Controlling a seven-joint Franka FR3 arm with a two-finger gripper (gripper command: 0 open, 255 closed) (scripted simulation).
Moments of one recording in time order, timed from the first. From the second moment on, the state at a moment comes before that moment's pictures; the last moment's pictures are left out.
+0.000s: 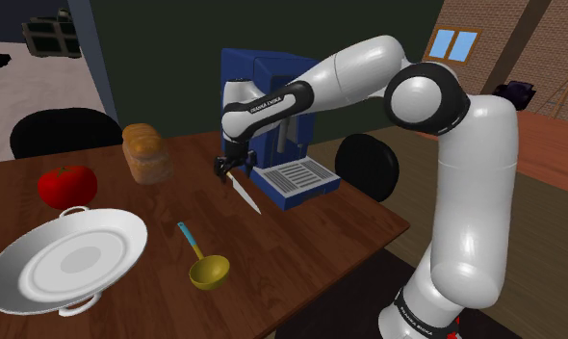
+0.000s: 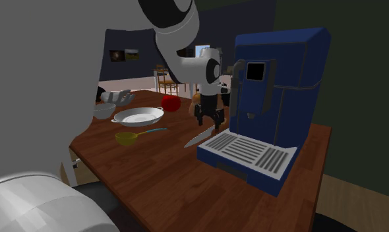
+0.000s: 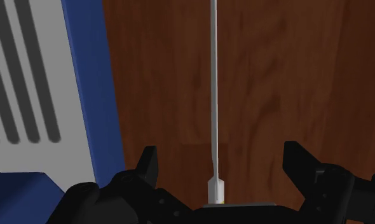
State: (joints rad) arm 0.09 0.37 0.08 -1.79 -0.04 2.17 0.33
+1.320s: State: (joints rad) arm 0.09 0.40 0.08 -1.80 -0.05 2.22 0.34
